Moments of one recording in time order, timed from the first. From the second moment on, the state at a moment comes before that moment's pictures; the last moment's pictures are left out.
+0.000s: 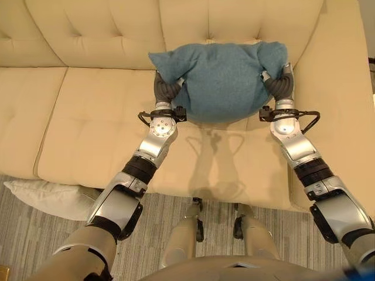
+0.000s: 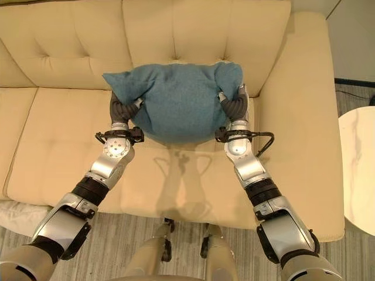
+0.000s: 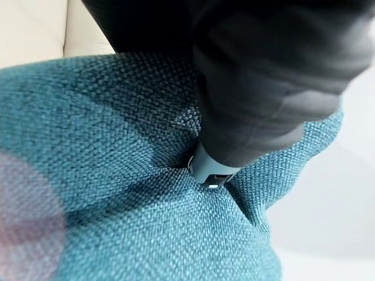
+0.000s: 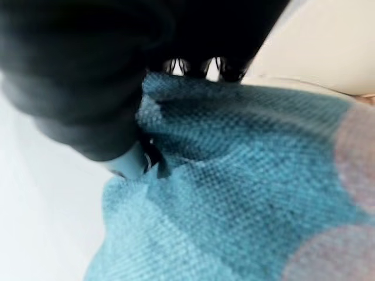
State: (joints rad) left arm -0.71 0.32 -0.38 0.48 -0.40 -0.26 0.53; right arm -0.68 -0.40 0.32 0.39 0.09 -0.15 -0.52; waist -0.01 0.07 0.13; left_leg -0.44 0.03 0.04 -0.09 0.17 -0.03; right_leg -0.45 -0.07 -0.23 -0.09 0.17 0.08
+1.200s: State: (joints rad) left arm -0.36 0.51 -0.10 0.29 -0.30 -0.27 0.47; right arm -0.46 -0.67 0.10 0.30 -0.18 -0.02 -0.56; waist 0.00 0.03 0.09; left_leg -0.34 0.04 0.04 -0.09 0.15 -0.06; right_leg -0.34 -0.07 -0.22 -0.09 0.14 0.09
